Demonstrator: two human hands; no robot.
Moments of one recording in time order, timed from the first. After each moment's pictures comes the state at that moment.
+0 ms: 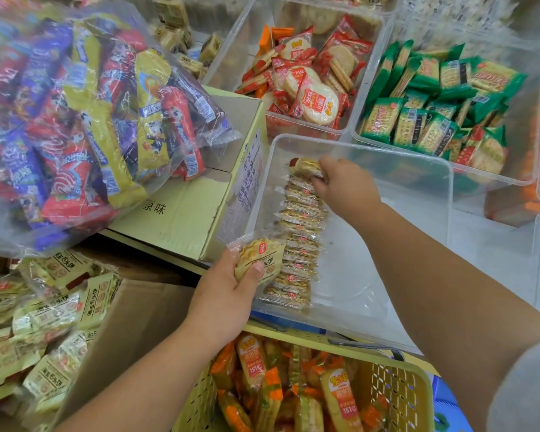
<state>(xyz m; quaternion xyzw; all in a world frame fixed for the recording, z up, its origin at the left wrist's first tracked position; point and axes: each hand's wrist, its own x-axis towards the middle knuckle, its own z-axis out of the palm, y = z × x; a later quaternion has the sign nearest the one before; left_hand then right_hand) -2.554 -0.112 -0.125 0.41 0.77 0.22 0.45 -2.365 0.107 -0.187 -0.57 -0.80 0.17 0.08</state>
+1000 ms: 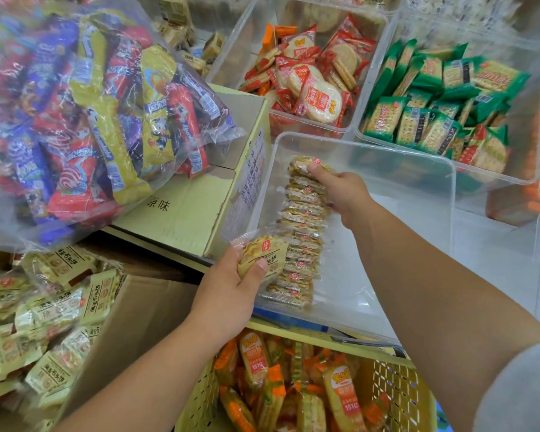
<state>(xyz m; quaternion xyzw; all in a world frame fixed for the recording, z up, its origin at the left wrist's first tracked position) -2.554 -0.111 -0.122 0.40 0.77 0.21 0.45 -2.378 0.099 -0.199 -0.68 -0.37 0.59 0.24</state>
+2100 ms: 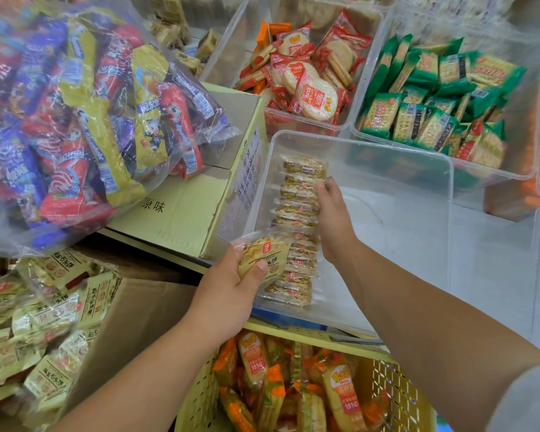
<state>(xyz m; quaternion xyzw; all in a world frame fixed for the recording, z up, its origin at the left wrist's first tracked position) -2.556 -0.109 -0.124 0.41 0.75 0.19 0.48 -2.391 0.037 -0.217 -0.60 -0.32 0.65 0.34</state>
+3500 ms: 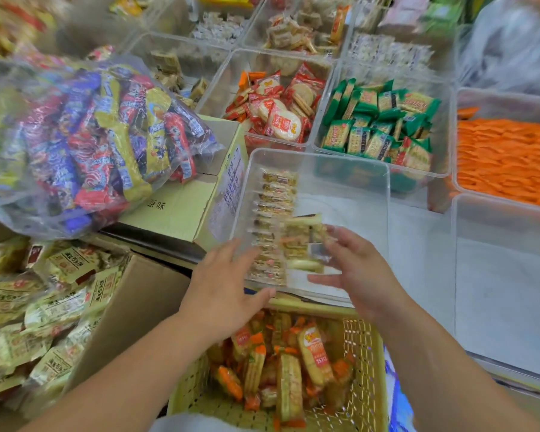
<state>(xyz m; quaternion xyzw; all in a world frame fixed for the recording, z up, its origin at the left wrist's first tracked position) -2.532 -0.148 -0.075 0.69 0.68 -0.01 0.24 -2.305 -0.097 -0.070 -0.56 -0.37 0.67 0.33</state>
